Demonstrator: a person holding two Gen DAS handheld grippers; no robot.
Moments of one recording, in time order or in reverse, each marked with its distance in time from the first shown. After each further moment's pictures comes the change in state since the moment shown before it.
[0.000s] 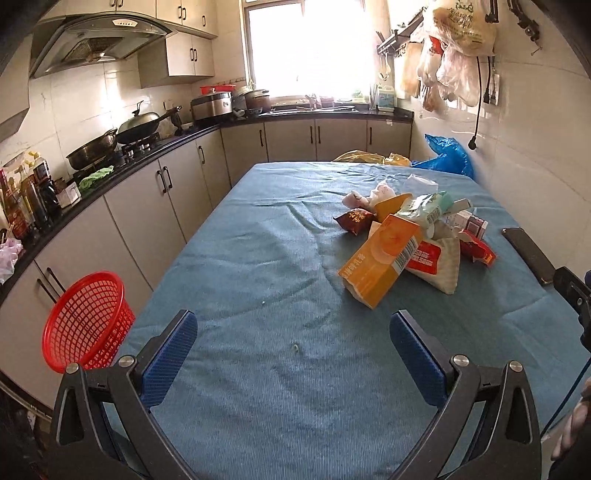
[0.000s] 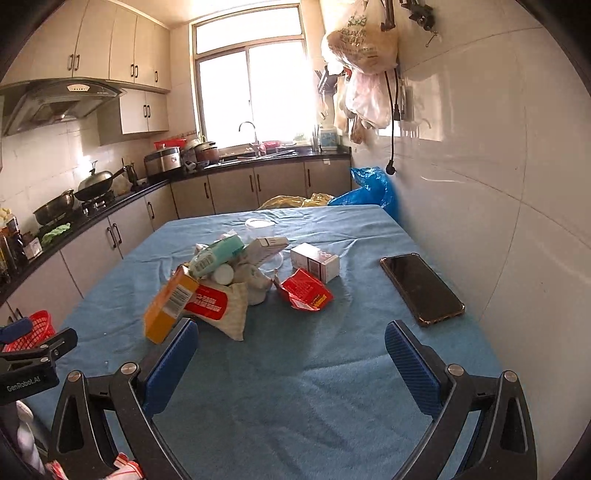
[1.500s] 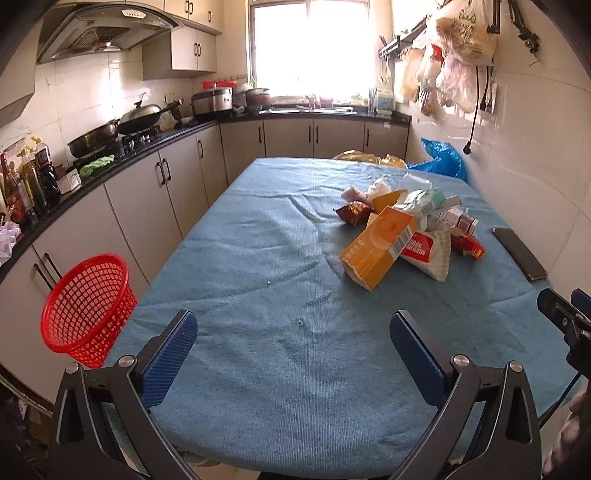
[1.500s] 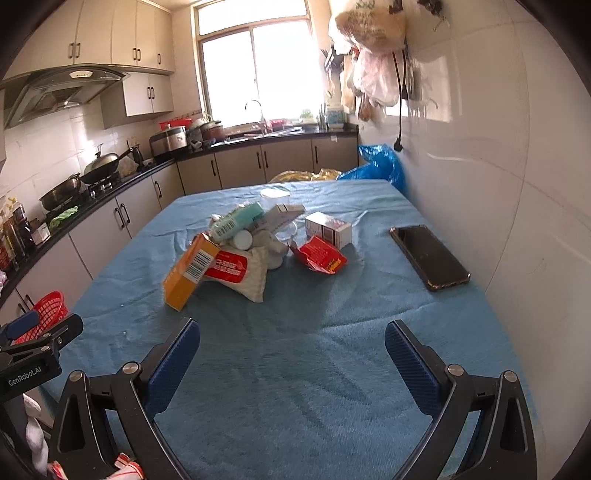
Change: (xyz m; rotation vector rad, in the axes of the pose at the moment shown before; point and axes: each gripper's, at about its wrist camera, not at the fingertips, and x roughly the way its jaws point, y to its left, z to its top) left arm -0.014 0.015 -0.017 -0.033 0.011 -0.034; right arm -0.006 0.014 -0.018 0.004 0.099 0.021
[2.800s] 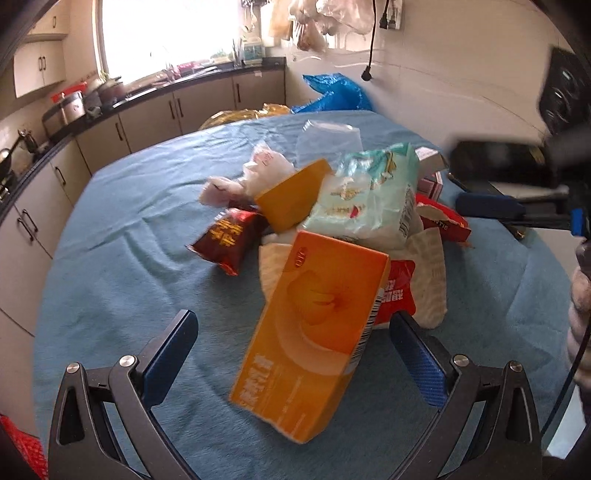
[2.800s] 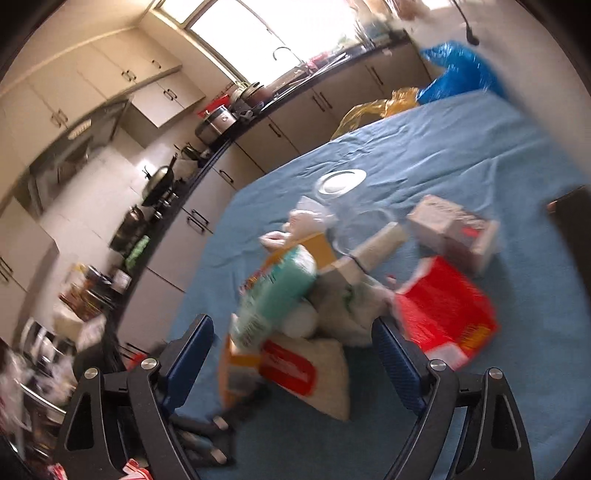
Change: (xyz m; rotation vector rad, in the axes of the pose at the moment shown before) left arm 0.181 -0.081 0.073 0.358 0.176 -0.406; right arm 0.194 -0.013 0.100 0.288 0.260 0.503
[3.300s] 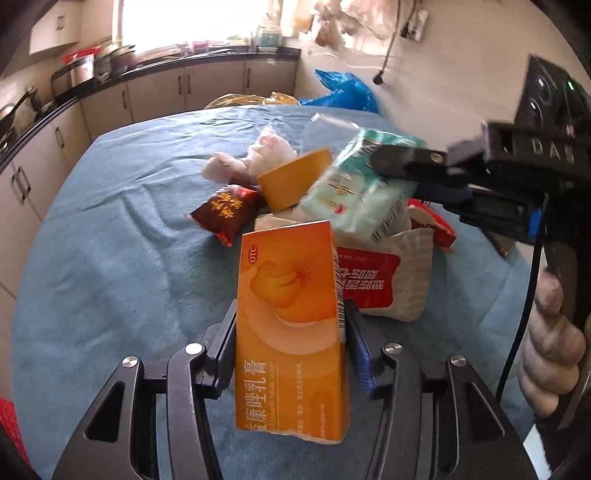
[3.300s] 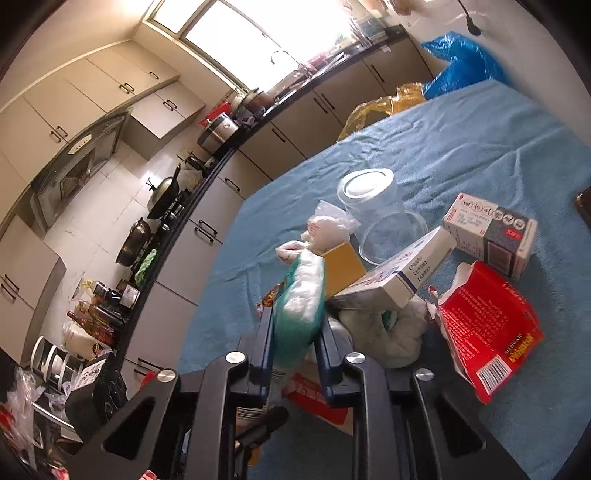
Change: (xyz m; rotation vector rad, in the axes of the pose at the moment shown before) left arm -0.021 0.006 -0.014 -0.150 0.020 -0.055; right arm 0.018 0.021 0.003 0.034 -0.034 0.030
